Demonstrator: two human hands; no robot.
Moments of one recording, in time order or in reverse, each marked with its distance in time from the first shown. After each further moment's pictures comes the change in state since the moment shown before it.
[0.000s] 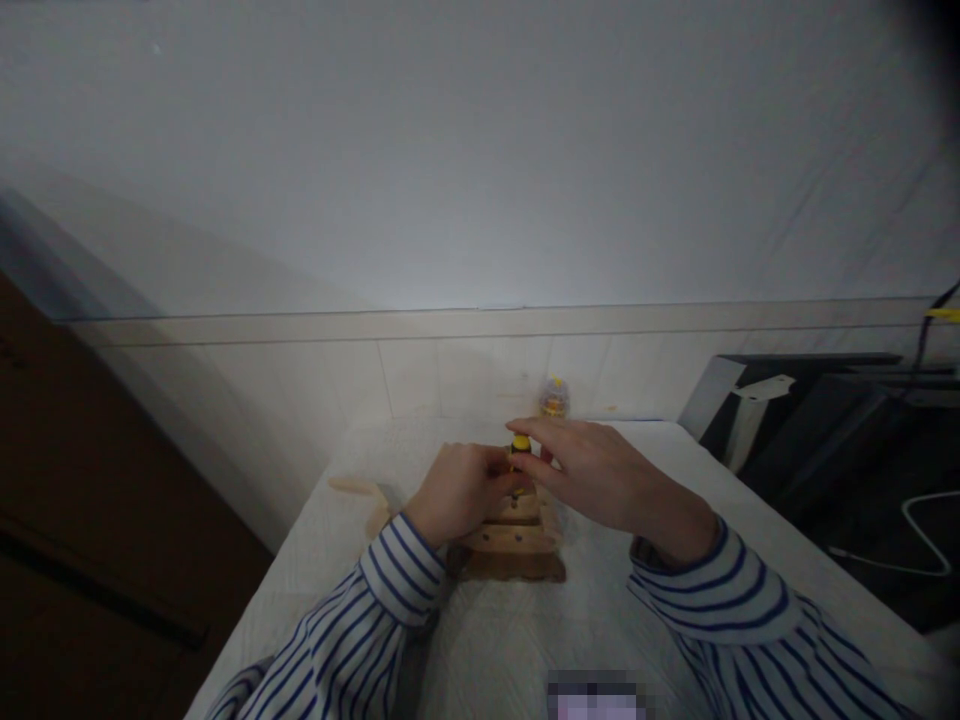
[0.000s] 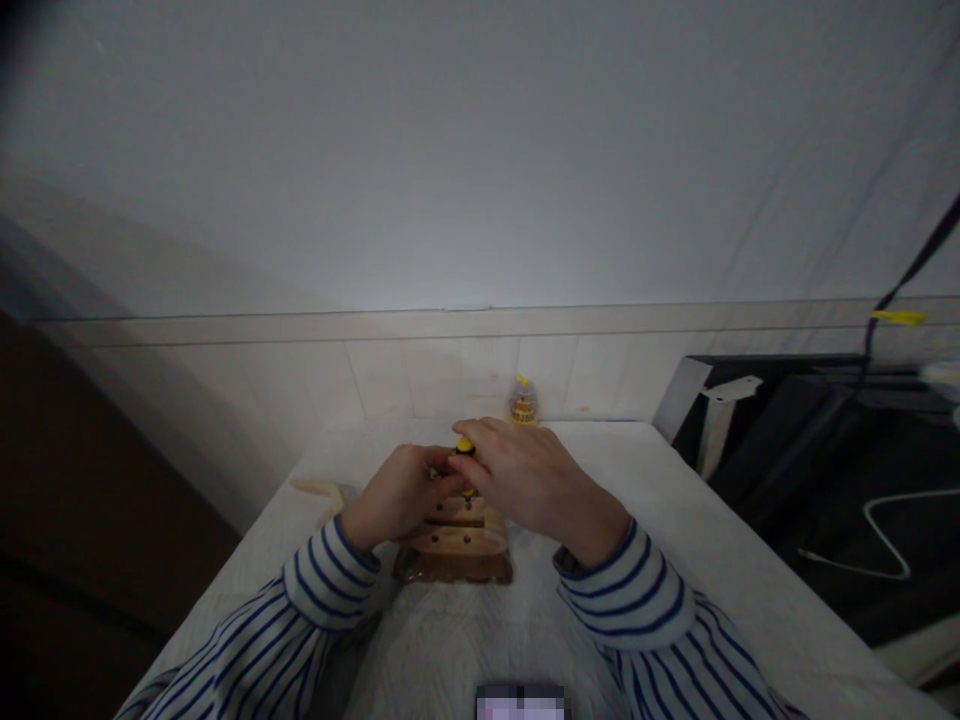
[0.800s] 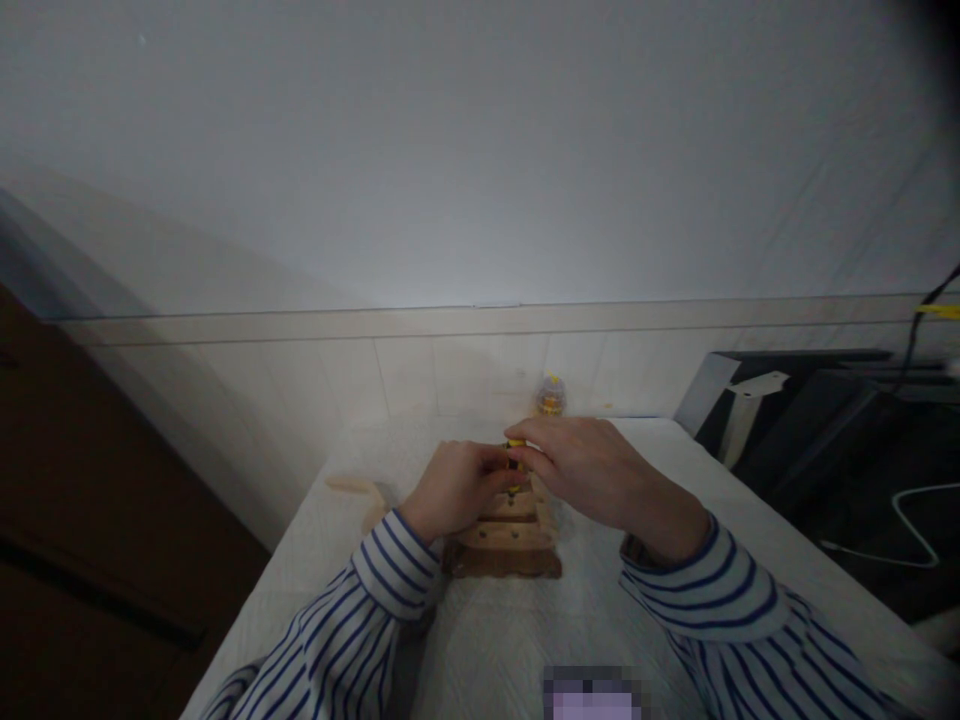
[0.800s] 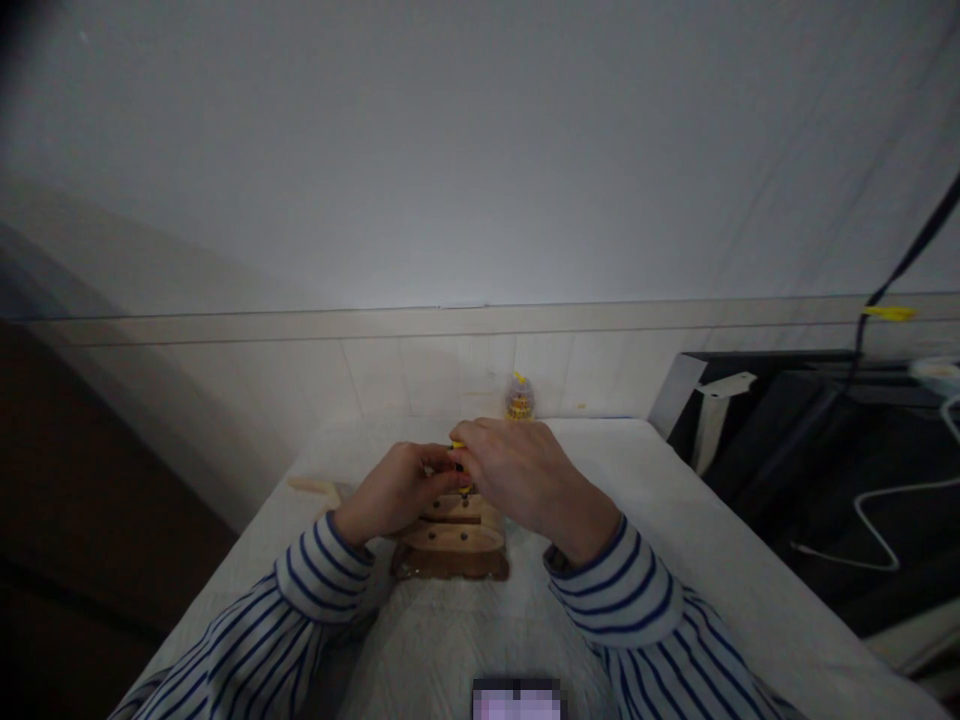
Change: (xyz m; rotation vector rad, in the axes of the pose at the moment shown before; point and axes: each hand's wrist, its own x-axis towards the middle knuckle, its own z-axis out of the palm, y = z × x) left_hand 0.000 0.008 -0.006 -0.022 -0.061 -0.040; right_hand 0.000 -0.002 -0.003 -0.106 -0.005 -0.009
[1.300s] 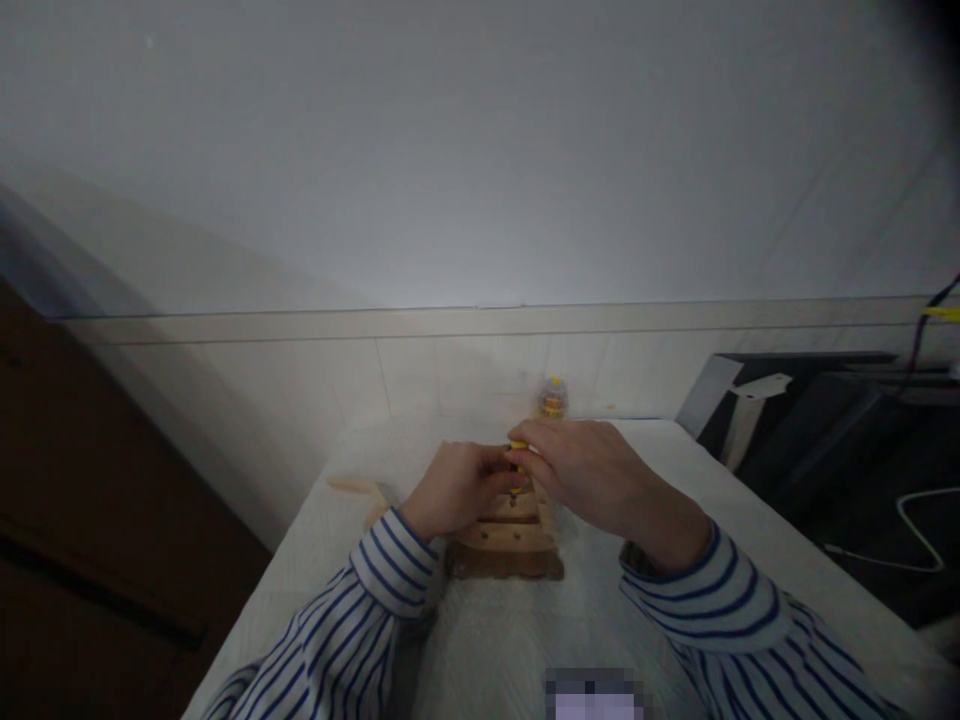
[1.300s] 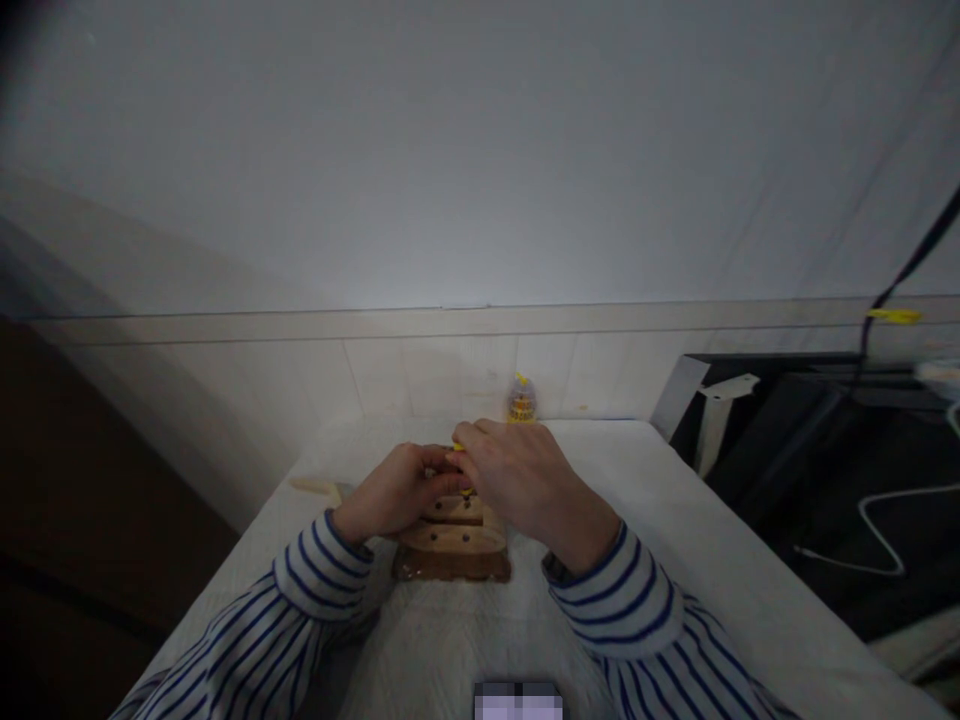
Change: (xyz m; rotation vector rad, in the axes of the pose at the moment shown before) left_hand 0.000 0.000 -0.001 -0.028 -0.024 0.017; right_hand 0.000 -0.007 -0.005 -0.085 -0.042 0.030
